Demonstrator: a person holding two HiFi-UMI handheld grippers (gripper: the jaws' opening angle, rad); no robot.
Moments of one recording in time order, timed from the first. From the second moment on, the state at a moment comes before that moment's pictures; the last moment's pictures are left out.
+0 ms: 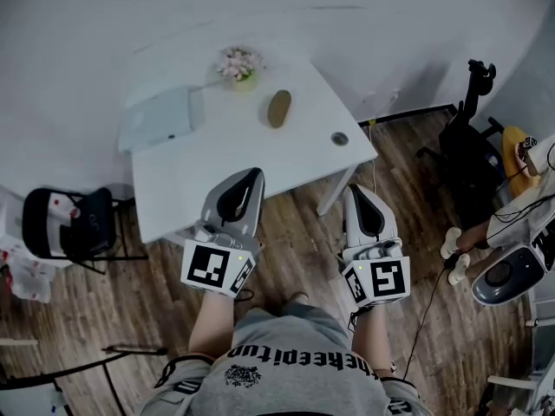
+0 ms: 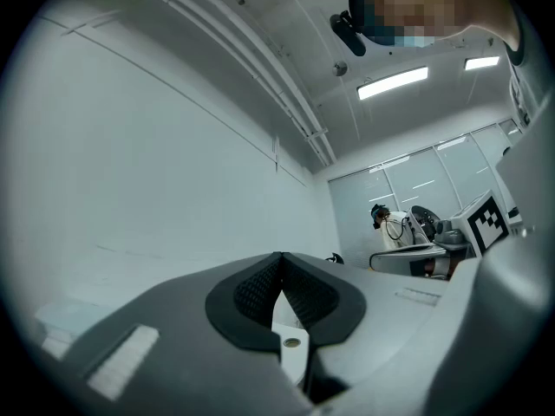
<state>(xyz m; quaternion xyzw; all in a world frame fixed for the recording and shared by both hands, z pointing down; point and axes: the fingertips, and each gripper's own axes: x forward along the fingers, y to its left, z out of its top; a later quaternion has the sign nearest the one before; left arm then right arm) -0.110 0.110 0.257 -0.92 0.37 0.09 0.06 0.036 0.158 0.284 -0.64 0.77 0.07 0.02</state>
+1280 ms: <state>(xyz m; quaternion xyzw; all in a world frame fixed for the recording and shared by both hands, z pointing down) -0.058 0.018 0.262 -0.93 0.35 0.09 0.04 0.083 0.070 0.292 -0.65 0.76 0.05 0.03</state>
